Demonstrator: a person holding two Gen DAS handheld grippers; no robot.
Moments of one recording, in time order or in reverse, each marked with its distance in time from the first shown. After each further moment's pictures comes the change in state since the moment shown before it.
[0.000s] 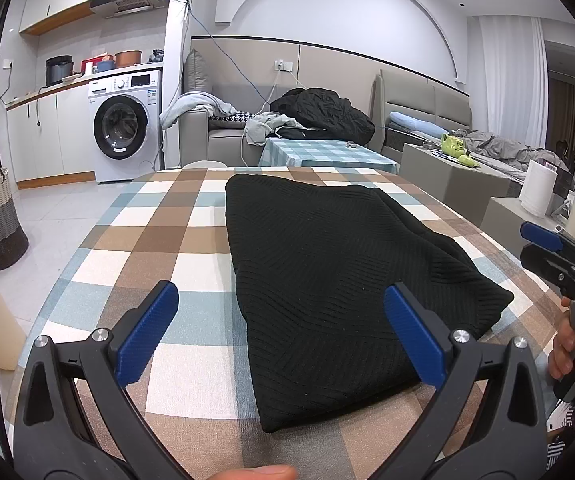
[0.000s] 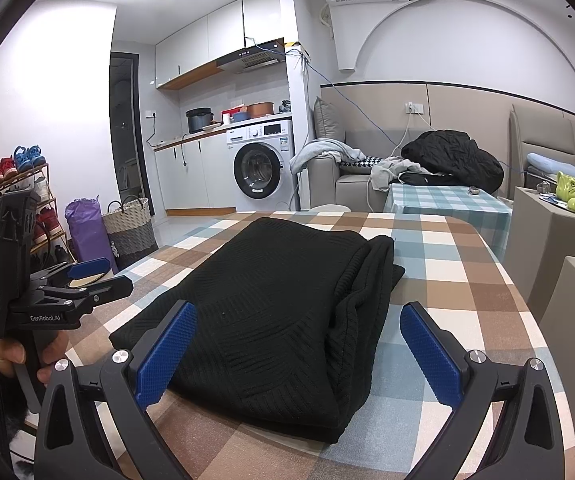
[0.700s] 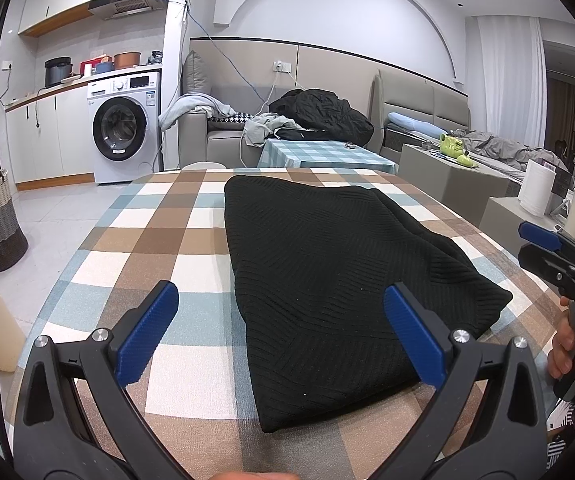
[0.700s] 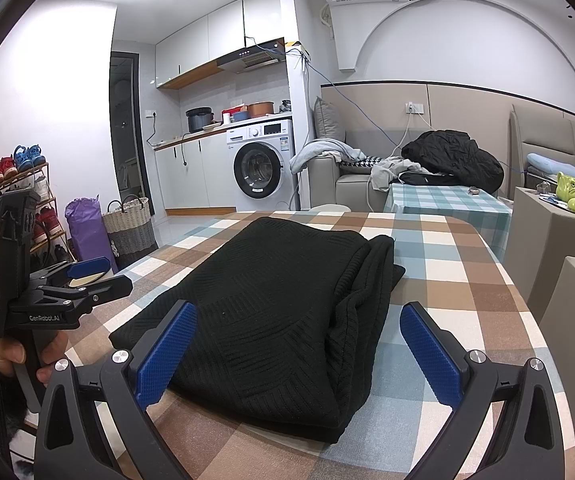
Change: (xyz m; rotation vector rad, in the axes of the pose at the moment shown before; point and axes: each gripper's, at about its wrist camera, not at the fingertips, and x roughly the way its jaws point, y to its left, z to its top) left arm 0.002 0.000 0.000 0.004 -0.003 0.000; right arm 0.000 0.000 0.000 0.000 0.001 0.001
